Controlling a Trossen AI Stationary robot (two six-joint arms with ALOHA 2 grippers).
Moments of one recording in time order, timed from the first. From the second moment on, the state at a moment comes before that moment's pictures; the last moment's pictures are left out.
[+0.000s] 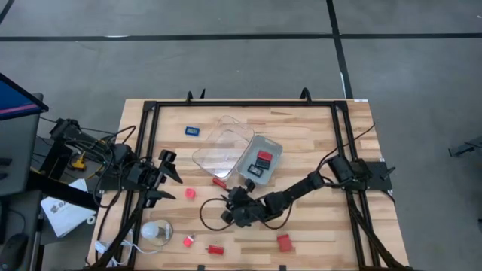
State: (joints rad) left arm -0.44 0.59 0.36 0.53 0.05 0.34; right arm 0.39 2.24 1.39 0.17 0.81 0.65
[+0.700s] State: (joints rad) left arm -0.44 0.59 0.36 0.53 0.05 0.34; right arm 0.32 2.24 1.38 0.16 0.69 0.64
